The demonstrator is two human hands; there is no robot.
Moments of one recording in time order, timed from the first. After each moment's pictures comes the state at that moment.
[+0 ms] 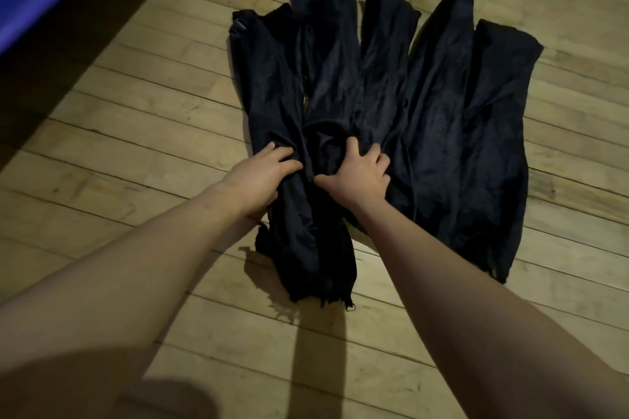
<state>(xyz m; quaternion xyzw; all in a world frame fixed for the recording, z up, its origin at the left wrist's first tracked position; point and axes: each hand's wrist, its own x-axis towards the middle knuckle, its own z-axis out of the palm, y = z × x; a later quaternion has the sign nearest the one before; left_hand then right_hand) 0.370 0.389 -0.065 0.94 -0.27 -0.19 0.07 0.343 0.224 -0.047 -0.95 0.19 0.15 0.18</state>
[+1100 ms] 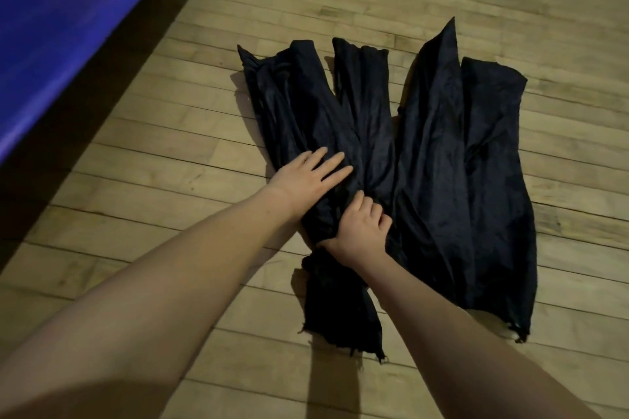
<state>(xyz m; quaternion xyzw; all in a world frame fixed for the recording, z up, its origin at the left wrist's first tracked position) 0.457 0.342 -0.037 0.88 -0.43 -0.10 -0.17 0.365 0.238 -0.046 -0.96 0.18 0.19 0.10</state>
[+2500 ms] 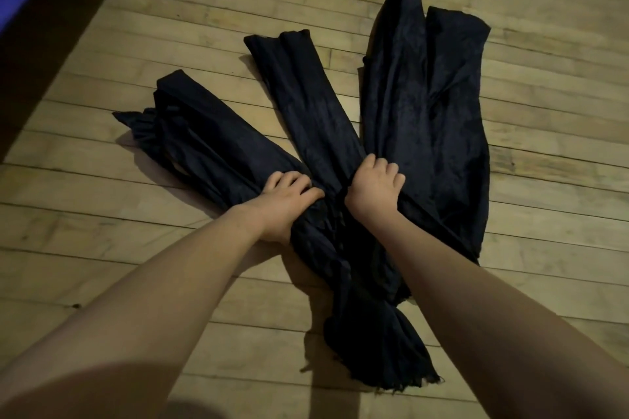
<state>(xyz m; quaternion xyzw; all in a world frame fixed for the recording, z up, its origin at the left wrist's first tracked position) 0.356 0.338 -0.059 0.87 -0.44 -0.23 0.03 0.322 0.178 -0.047 -0.96 0.23 0.13 0.05</state>
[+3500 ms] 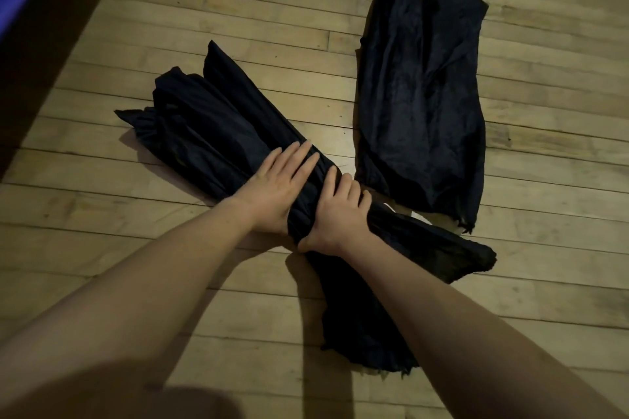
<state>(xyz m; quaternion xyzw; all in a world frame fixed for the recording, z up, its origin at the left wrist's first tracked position) 0.328 0.359 -0.046 0.89 -0.44 -0.14 -0.06 0.256 0.235 -0.038 -0.96 0.12 0.25 0.09</state>
